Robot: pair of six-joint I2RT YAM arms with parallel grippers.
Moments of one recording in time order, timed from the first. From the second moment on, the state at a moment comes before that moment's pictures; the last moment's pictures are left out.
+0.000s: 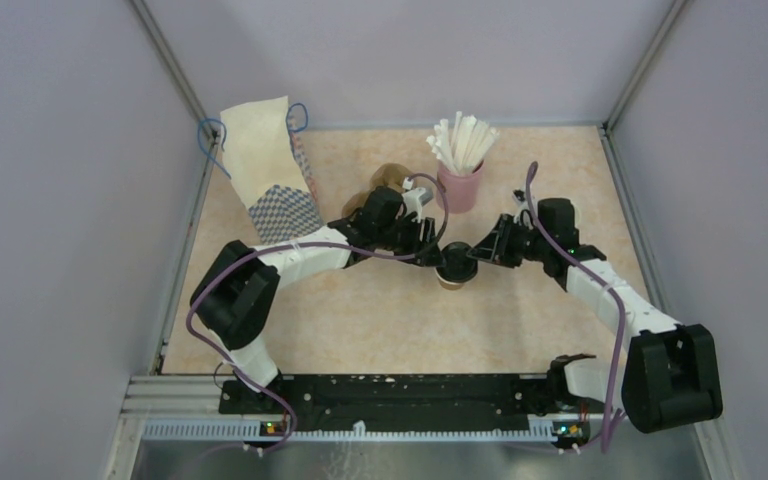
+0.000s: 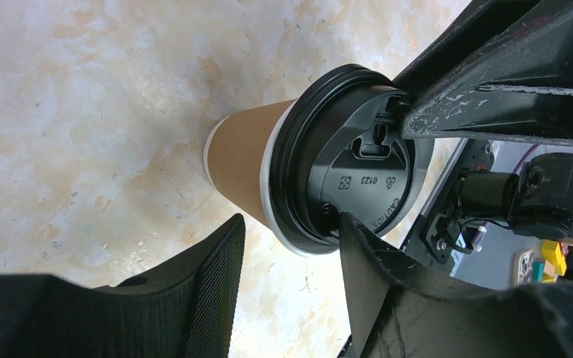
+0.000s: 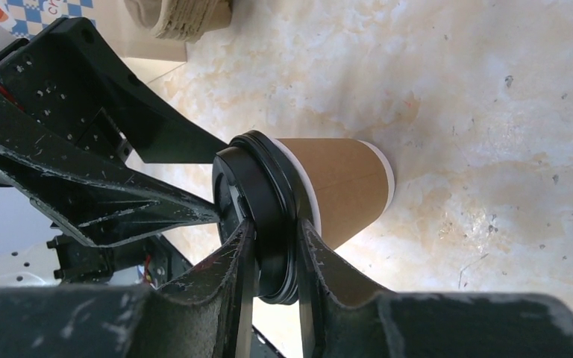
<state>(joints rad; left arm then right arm) -0.72 1.72 1.09 -0.01 0.49 -0.49 0.18 1.19 0.66 -0.16 -0.60 0.55</state>
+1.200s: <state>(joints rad) -0.72 1.69 1.09 0.00 0.49 -0.48 0.15 1.17 0.61 -0.05 -0.72 0.67</state>
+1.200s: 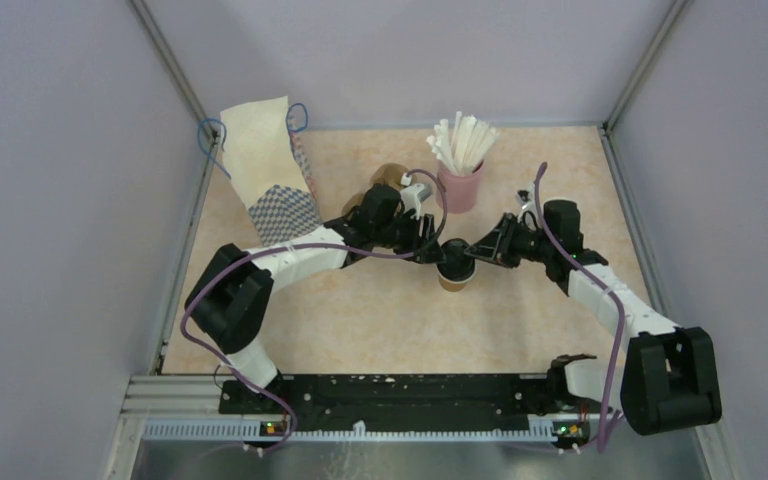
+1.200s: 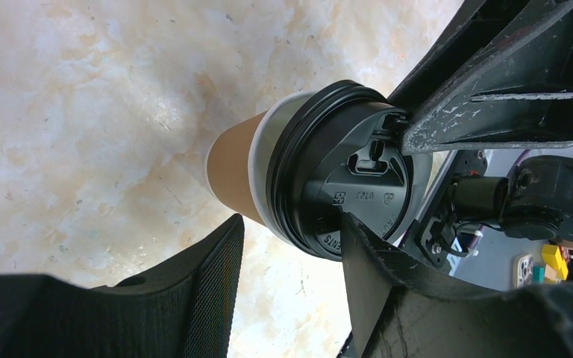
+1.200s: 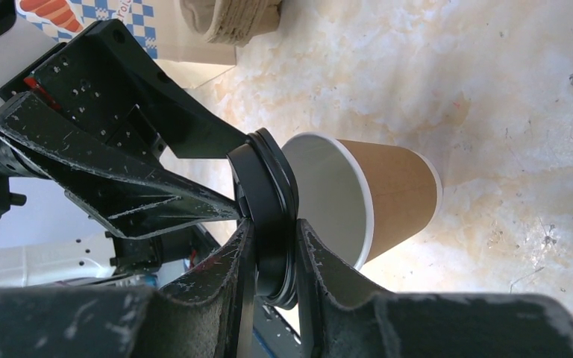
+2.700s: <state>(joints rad) -0.72 1.66 1.09 -0.03 0.45 -0.47 0.15 1.18 0.58 0.02 -0.76 0.72</state>
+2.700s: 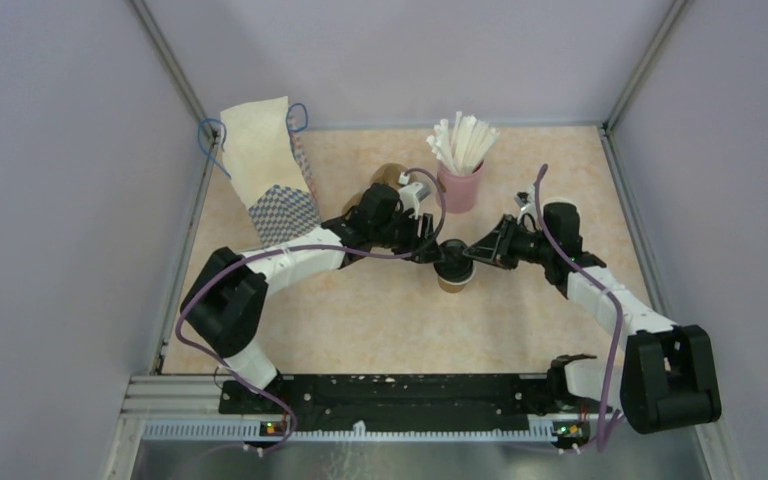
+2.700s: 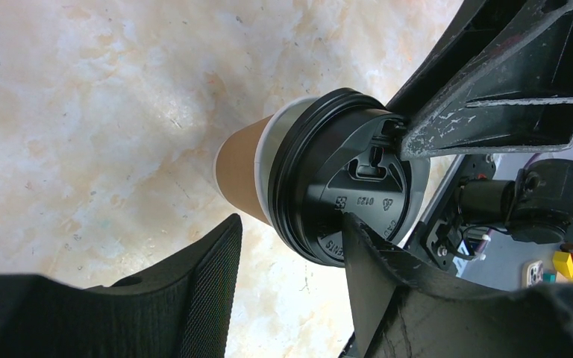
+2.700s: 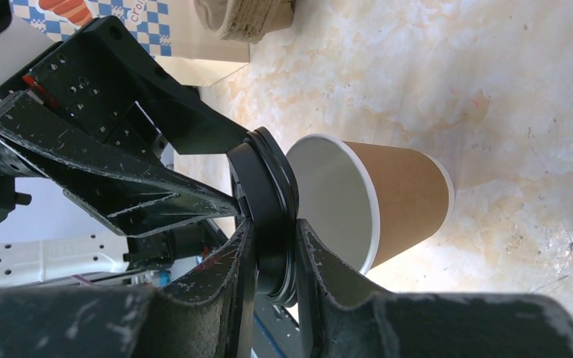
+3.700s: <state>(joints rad) -0.72 1.70 1.09 -0.03 0.45 -0.47 0.15 1.20 0.58 -0.01 -0.74 0.68</state>
